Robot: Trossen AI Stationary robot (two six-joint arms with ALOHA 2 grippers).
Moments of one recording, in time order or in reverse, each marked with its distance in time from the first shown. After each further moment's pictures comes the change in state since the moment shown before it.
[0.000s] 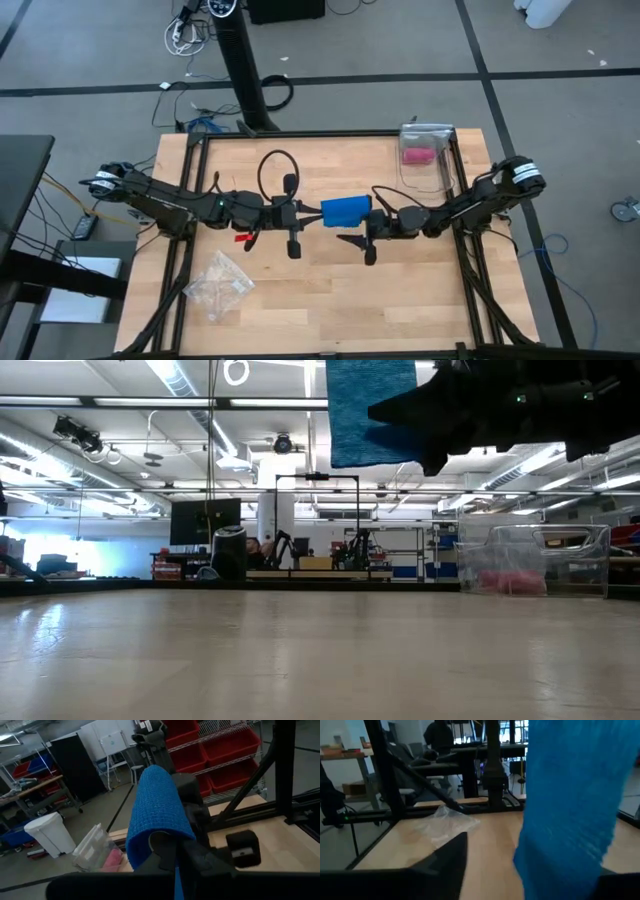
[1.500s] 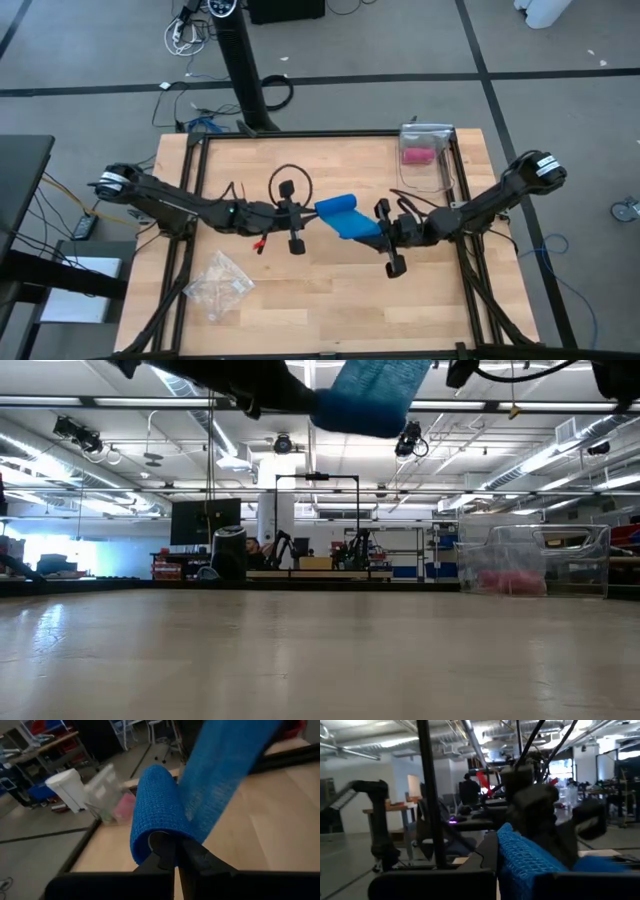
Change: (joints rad) left arm 0.035 0.065 -0.204 0.071 -0.126 -0.085; right arm 0.183 -0.233 0.048 0.007 0.054 -0.052
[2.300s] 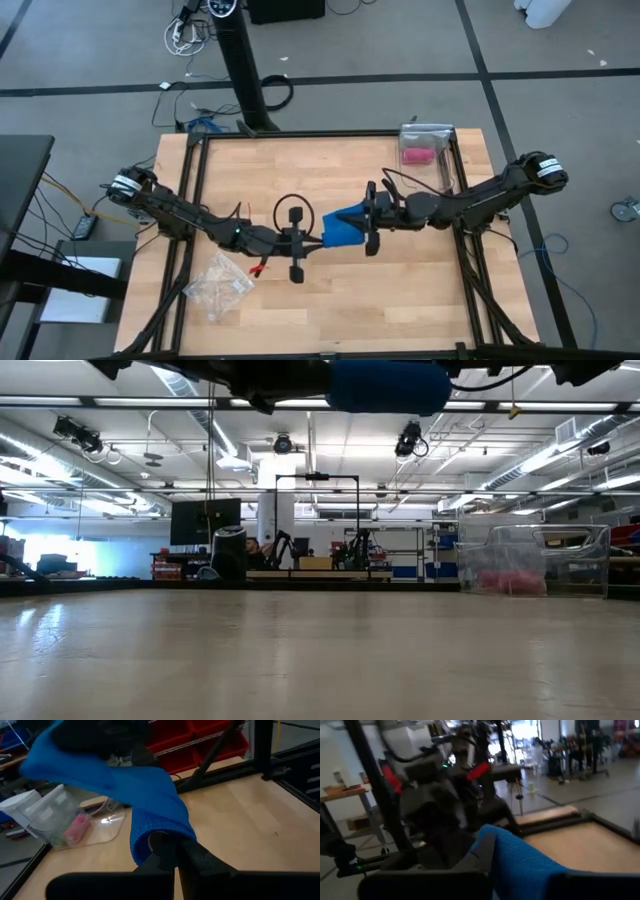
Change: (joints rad) left arm -0.146 0.117 -0.001 0.179 0.049 0.002; right arm -0.178 0.000 0.155 -0.386 -0.002 0.183
